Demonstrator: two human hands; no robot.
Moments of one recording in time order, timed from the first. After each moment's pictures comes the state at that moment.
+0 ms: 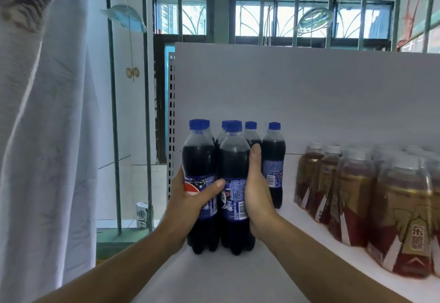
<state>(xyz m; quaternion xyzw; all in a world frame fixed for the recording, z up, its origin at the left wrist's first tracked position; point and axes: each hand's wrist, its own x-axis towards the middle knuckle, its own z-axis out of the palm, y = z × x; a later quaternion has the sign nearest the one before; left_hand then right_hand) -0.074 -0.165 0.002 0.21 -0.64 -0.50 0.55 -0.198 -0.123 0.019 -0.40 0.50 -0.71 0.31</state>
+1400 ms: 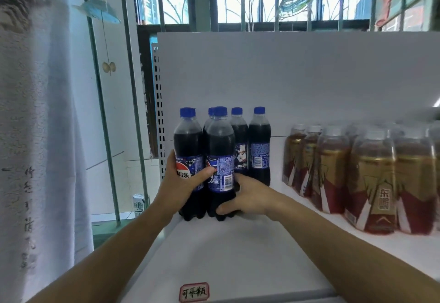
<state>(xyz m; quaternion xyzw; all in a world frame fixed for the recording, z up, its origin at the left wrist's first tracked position) -0.074 -0.178 0.003 0.25 -0.71 -0.40 0.52 -0.233 -0.089 0.008 -0.61 0.67 -0.35 0.23</state>
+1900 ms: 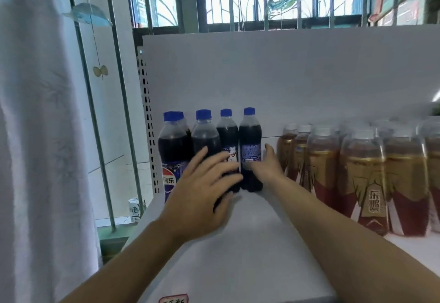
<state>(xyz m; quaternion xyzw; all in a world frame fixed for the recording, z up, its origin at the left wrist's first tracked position) -0.108 -0.142 0.003 0.08 -0.87 0.23 0.42 -0.318 -0.140 0.015 -0.42 0.67 -0.59 0.14</state>
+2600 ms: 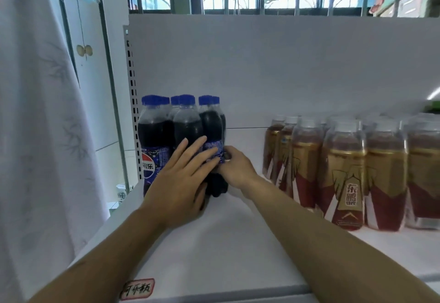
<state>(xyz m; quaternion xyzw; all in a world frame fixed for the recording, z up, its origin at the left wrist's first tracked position) -0.119 -0.146 -0.008 0.17 -0.88 0.30 0.32 -0.285 -0.119 0.005 -0.53 0.64 -0.53 0.18</state>
